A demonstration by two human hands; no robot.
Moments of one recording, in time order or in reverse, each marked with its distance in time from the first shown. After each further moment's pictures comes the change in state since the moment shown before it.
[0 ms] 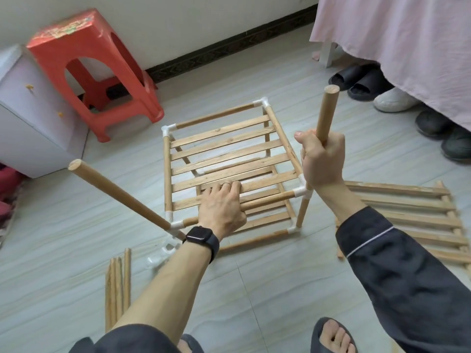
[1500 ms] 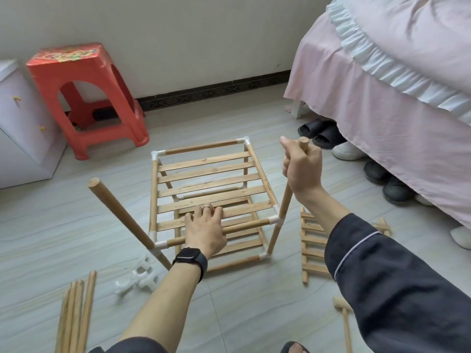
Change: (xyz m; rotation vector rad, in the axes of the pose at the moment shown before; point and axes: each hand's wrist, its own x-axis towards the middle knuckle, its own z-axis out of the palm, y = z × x) left_hand -0.016 0.013 -0.008 -0.032 -0.061 -0.107; right_hand 0.008 -0.075 -0.005 0.094 -0.037 0.031
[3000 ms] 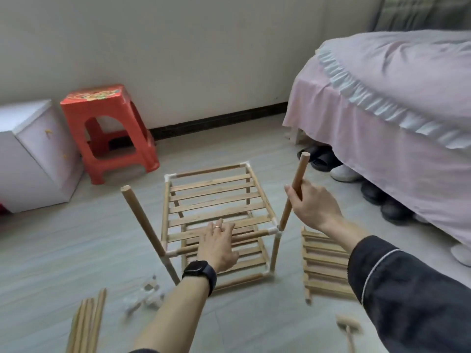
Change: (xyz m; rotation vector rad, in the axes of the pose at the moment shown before) left_hand -0.025 0.011 -0.020 -0.172 -0.088 0.039; right_hand -0.016 0.018 -0.068 -1.122 -0.180 -0.187
